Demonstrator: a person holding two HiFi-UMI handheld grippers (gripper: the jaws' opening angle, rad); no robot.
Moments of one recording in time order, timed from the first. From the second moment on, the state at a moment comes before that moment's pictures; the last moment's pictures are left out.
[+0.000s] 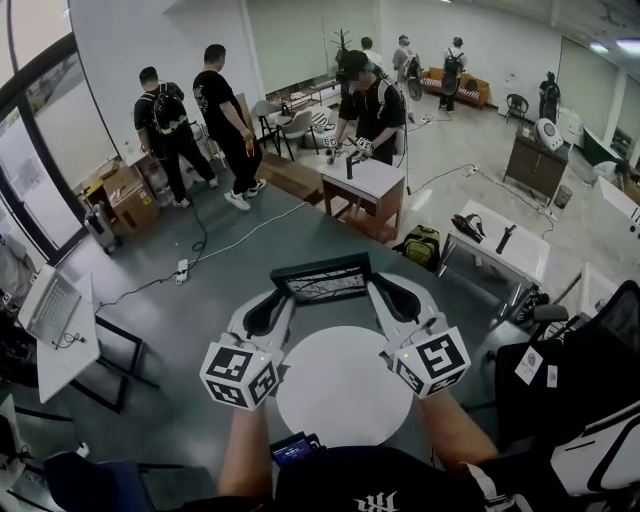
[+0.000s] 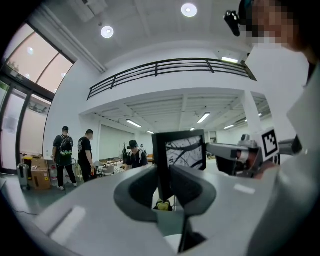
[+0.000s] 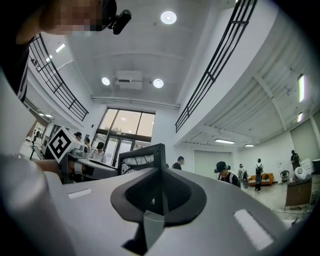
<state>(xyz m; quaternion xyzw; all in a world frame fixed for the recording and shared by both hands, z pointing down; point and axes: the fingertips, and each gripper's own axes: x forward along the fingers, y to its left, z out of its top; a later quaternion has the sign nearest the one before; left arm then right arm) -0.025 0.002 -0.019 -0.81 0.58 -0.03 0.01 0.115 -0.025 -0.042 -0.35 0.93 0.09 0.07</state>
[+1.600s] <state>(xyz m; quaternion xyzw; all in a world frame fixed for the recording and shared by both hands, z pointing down) -0.099 0.132 -0.061 -0.84 0.54 0.03 0.05 0.046 0.112 -0.079 -0.36 0.92 0.12 0.09</state>
